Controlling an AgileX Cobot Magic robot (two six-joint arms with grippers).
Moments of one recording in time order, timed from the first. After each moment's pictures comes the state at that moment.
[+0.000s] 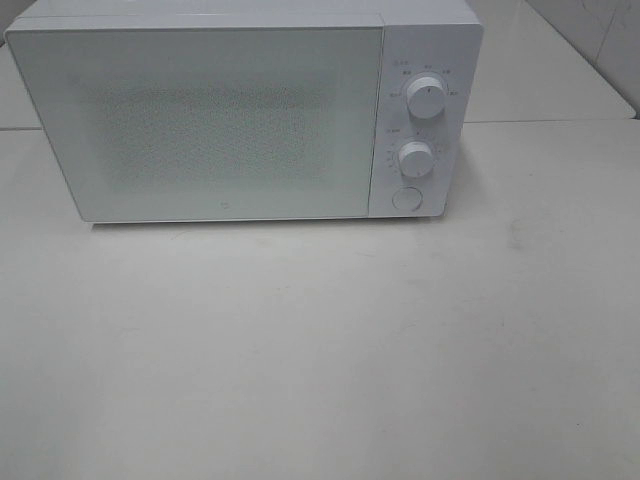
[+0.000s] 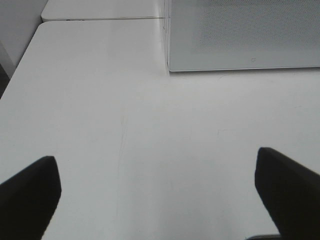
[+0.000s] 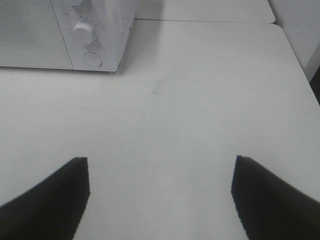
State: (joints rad) left arm 0.13 0.00 -0.52 -0.17 1.09 0.16; right arm 0.14 0.00 -0.51 -0.09 1.00 0.08
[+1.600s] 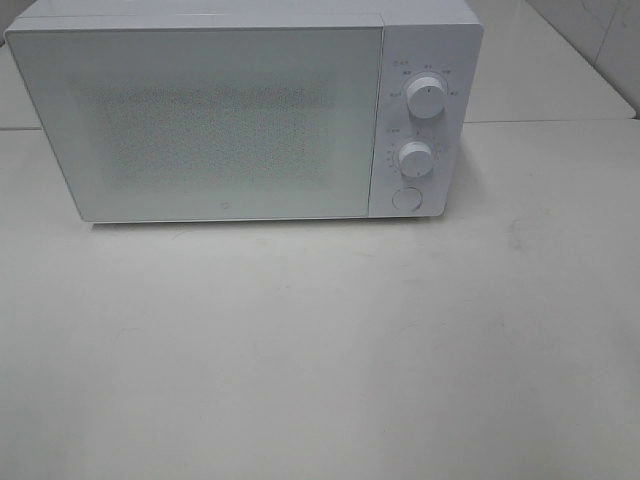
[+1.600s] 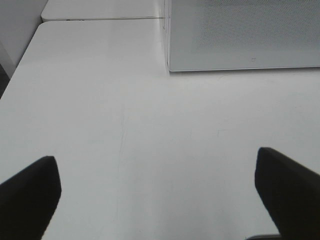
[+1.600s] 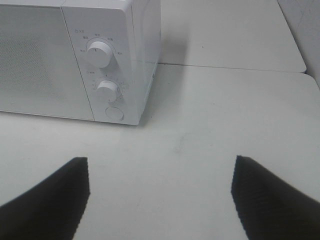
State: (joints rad) left arm 0.13 0.00 -0.52 -0.17 1.09 0.16; right arm 0.19 0.39 -0.54 -0.08 0.57 0.10
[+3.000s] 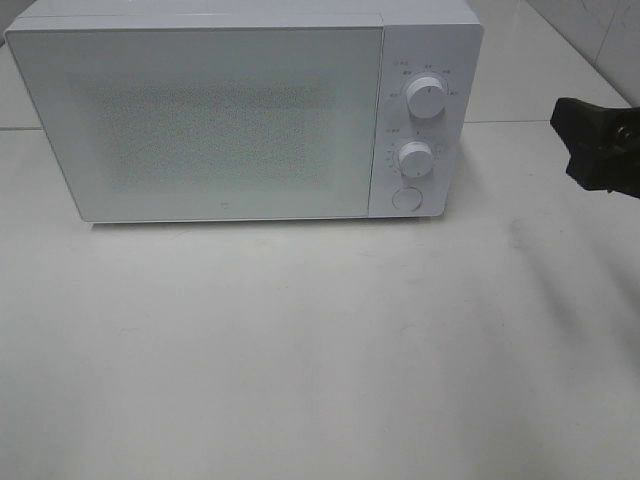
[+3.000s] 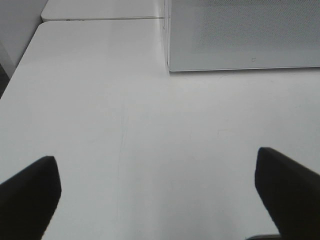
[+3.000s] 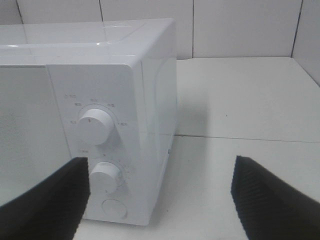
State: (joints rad) left arm 0.13 0.00 -0.52 -0.17 1.09 0.16; right arm 0.19 1.11 -0.25 0.05 -0.73 0.01
